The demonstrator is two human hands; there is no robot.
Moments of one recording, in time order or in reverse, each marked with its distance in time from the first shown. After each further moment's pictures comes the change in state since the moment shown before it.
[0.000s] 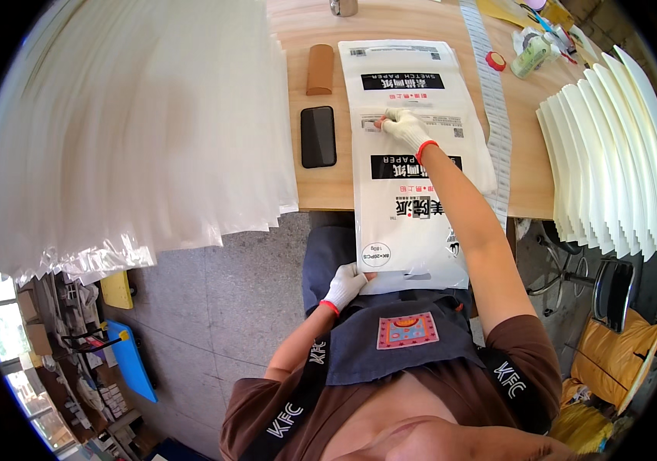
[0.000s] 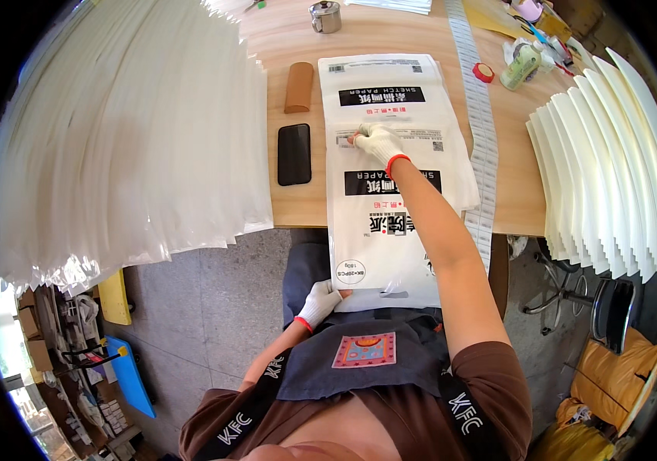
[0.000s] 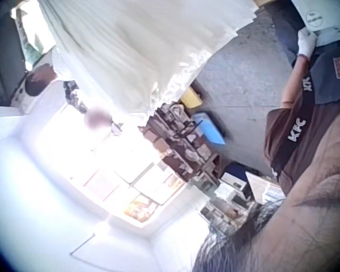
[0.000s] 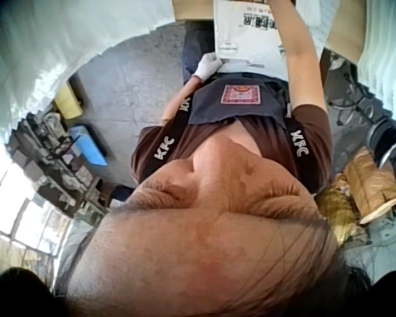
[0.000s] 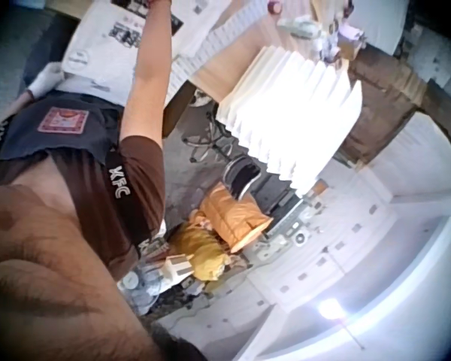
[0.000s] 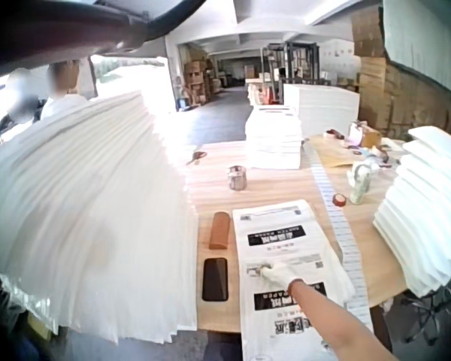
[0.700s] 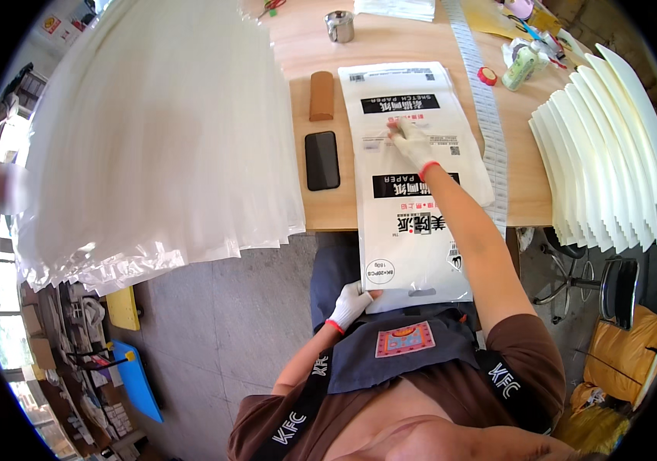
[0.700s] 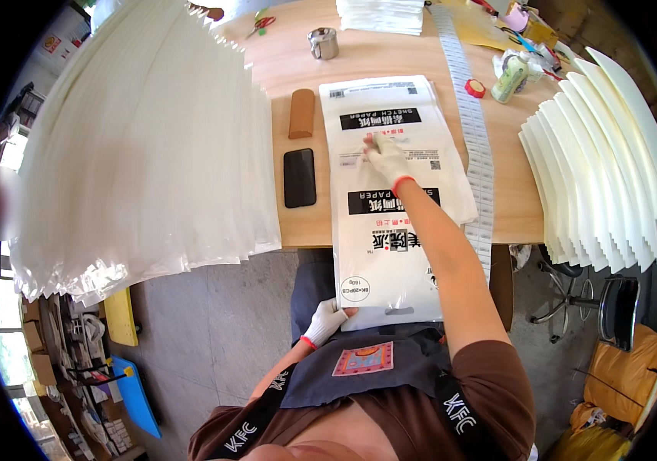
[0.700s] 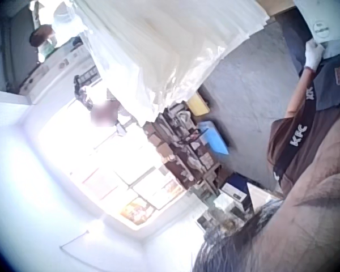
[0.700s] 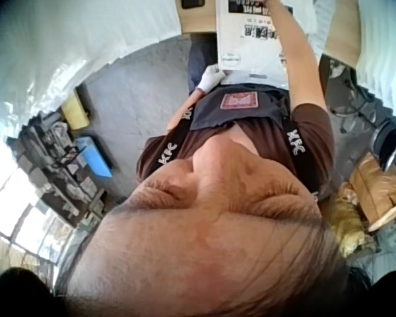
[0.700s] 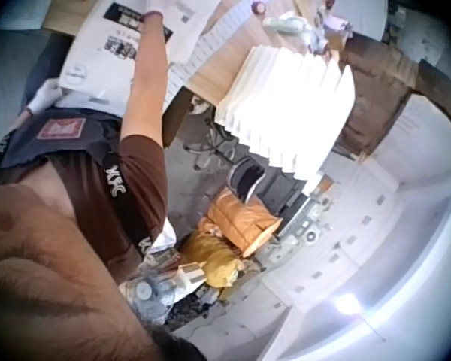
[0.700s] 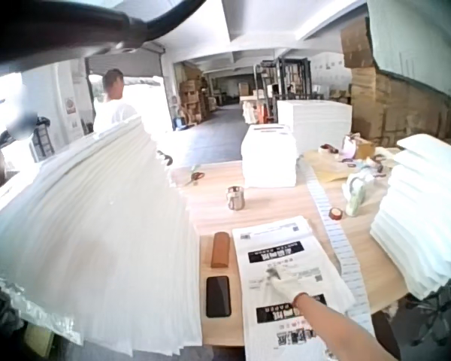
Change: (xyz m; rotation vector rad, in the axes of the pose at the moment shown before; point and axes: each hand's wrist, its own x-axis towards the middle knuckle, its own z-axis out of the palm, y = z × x) left_hand -0.016 0.021 -0.006 -0.004 -0.042 0.057; right_hand 0.000 0.027 0.001 0.300 0.331 -0.338
